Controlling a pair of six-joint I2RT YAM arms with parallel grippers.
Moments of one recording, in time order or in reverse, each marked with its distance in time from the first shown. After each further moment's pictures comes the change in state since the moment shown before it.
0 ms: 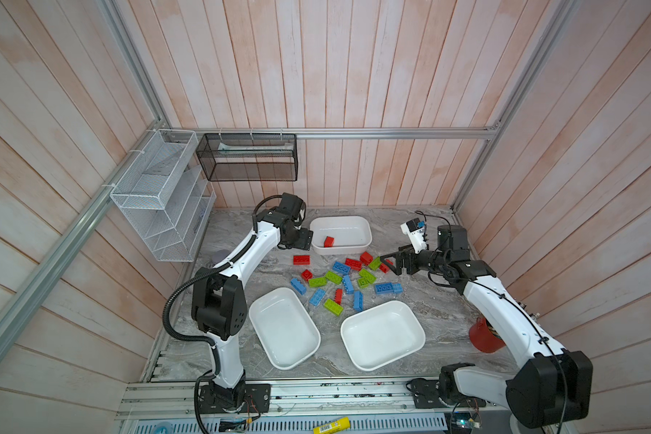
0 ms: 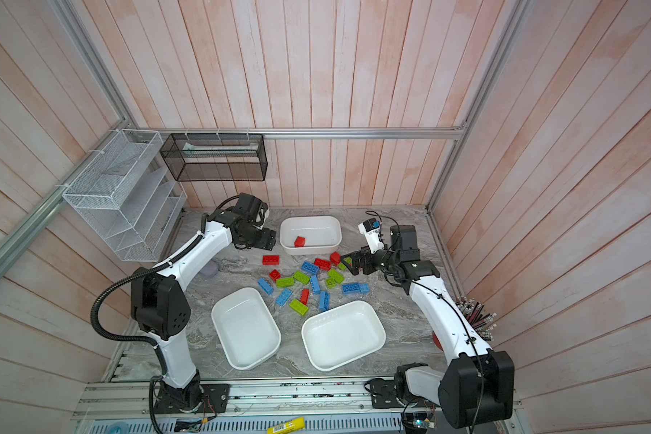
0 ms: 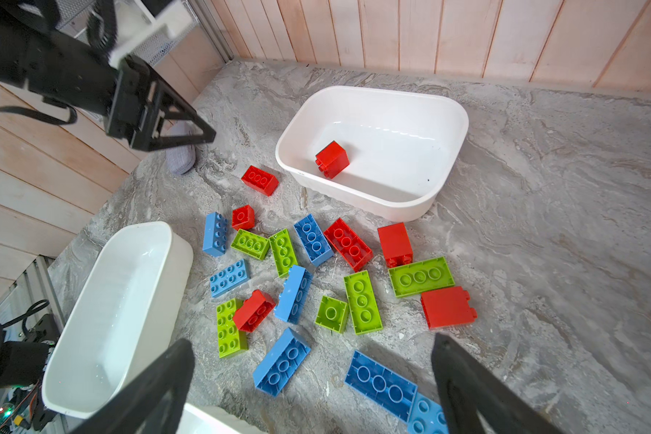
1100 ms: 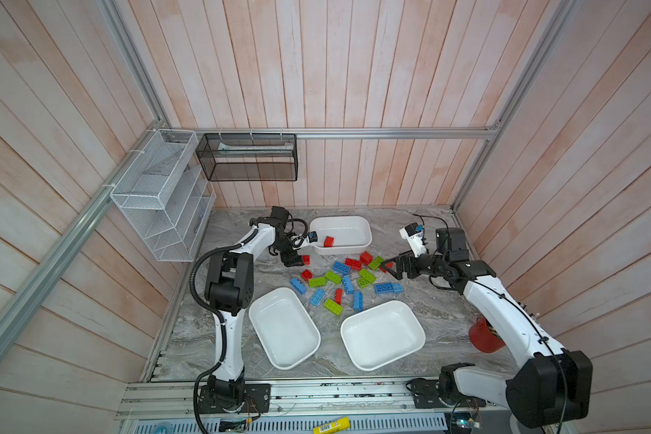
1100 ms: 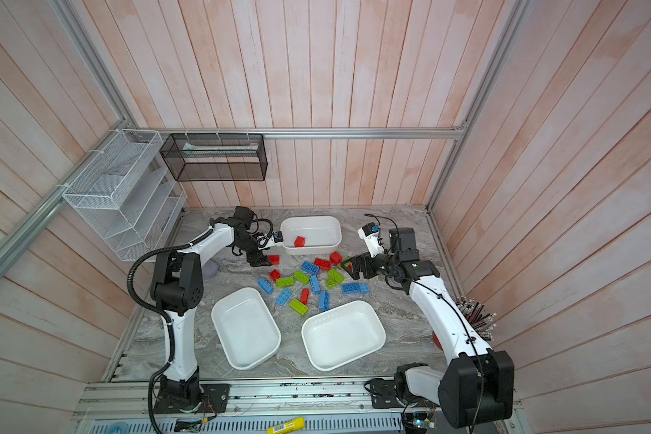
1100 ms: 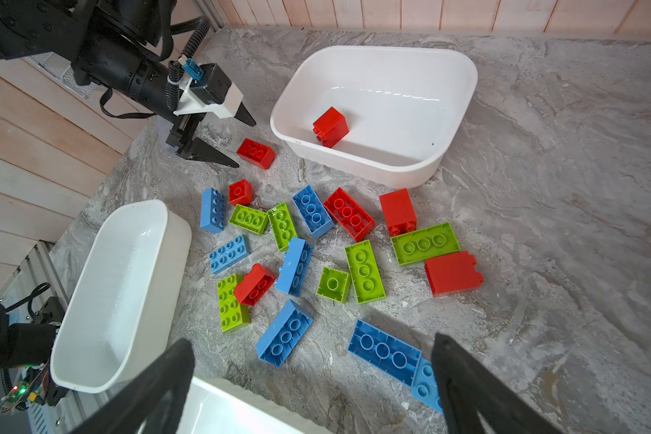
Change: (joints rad) left arm 0.131 0.280 0.039 0.069 0.388 1.128; right arm 0.000 0.003 0.000 -0.092 0.013 -0.017
